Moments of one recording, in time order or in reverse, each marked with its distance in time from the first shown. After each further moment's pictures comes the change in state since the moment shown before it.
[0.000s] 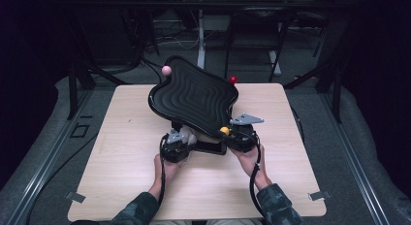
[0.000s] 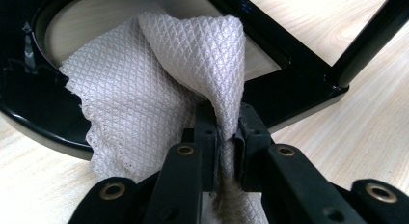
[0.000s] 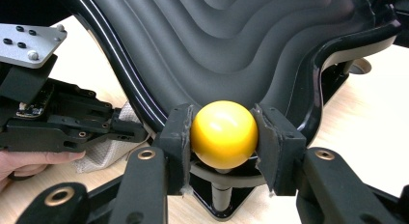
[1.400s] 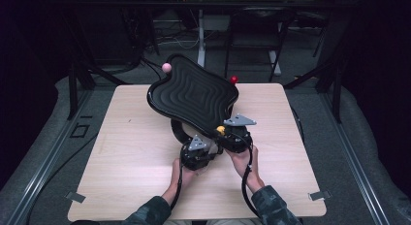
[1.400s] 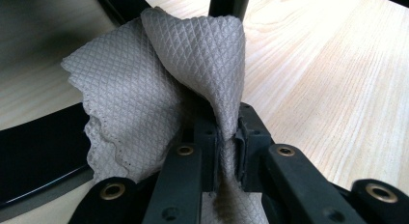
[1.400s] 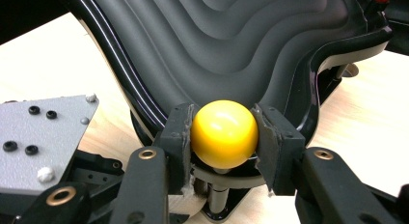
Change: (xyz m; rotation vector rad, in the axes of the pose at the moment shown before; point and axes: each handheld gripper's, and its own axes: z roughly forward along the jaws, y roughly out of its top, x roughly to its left) left arm -0.056 0.007 0.025 0.052 -0.151 0.095; right arm 0.017 0.003 0.008 -0.013 -0.075 0.018
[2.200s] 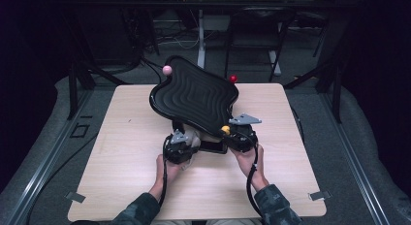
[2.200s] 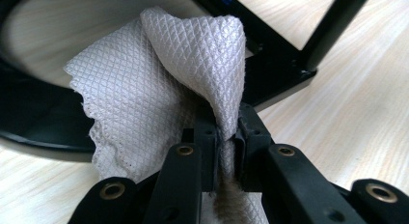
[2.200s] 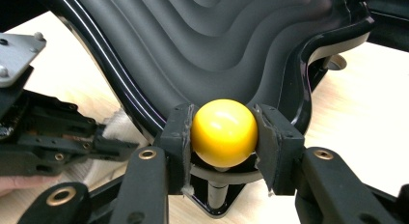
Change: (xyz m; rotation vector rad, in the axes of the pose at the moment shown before) left arm 0.045 -0.010 -0.031 -0.008 0.103 -0.073; right arm -0.014 -0.001 -0.007 0.023 0.000 0.004
